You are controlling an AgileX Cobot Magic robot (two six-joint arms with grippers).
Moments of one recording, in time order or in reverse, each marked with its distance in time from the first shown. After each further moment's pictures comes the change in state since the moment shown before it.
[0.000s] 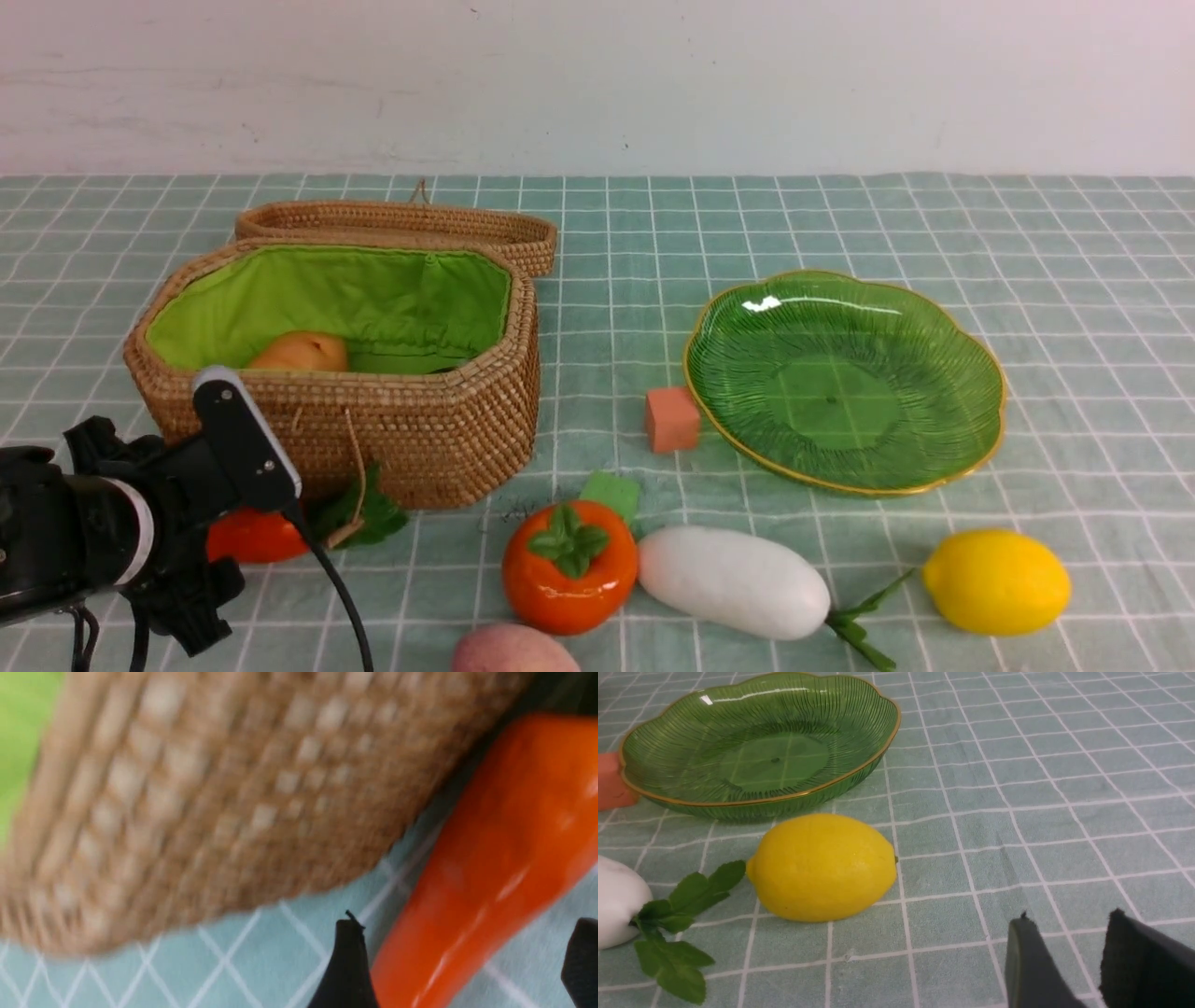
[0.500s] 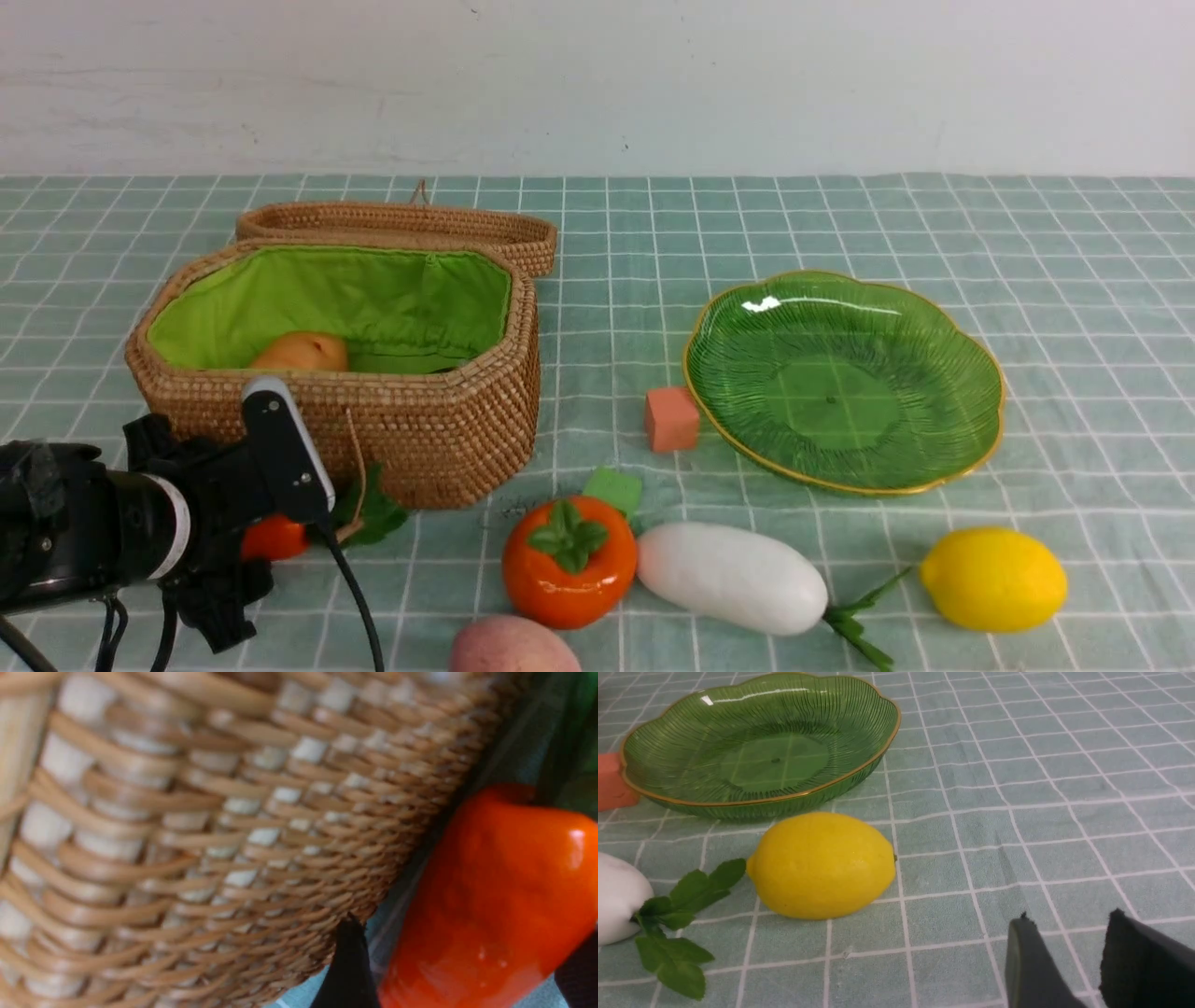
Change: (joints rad) right arm 0.000 0.000 0.000 0.000 0.000 0.000; left arm 0.000 0.099 -0.039 0.078 -0.056 0.002
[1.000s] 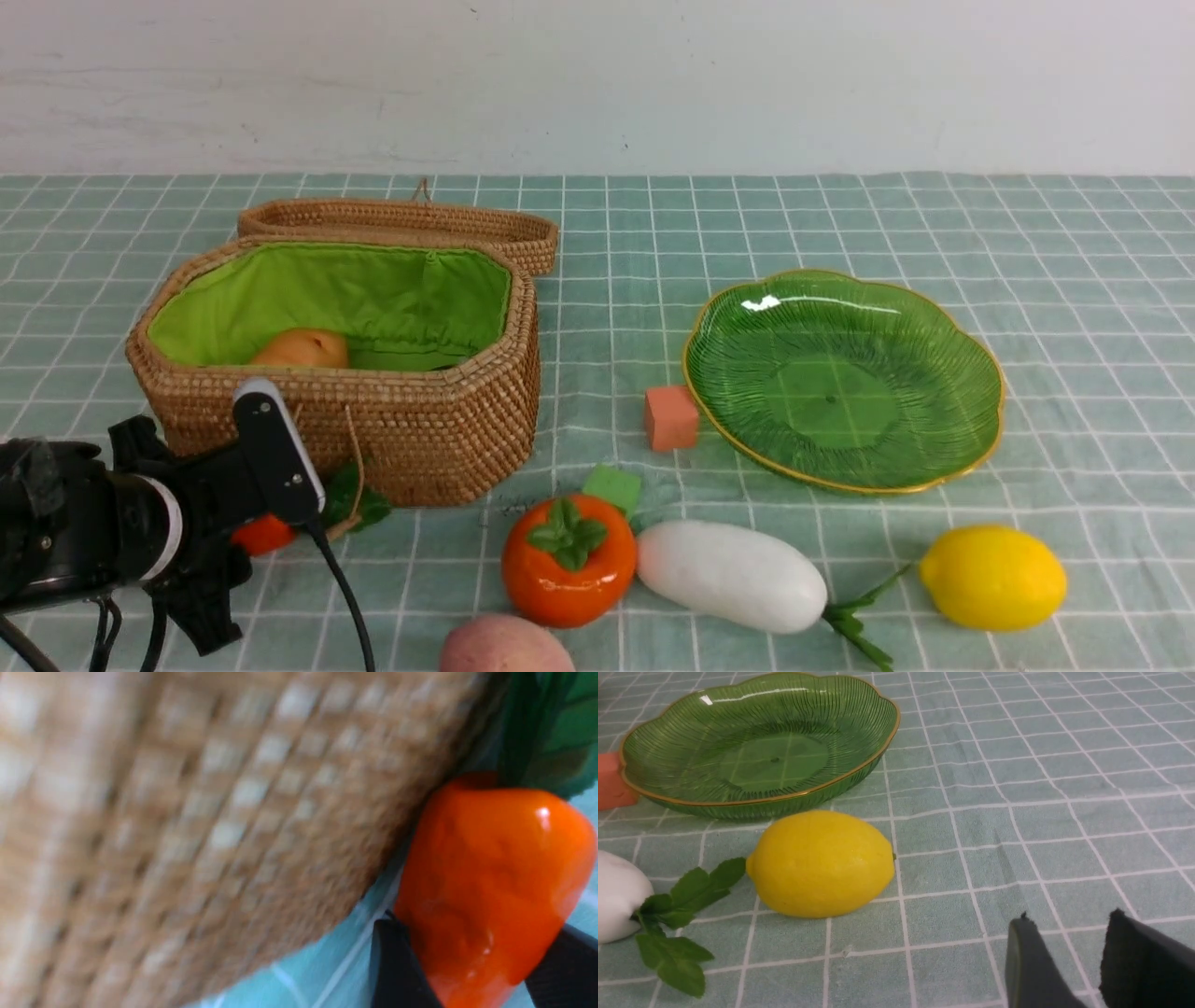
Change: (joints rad) right arm 0.000 0.000 0.000 0.000 0.000 0.000; left arm 0.000 -0.017 0.002 -0.016 0.065 0.000
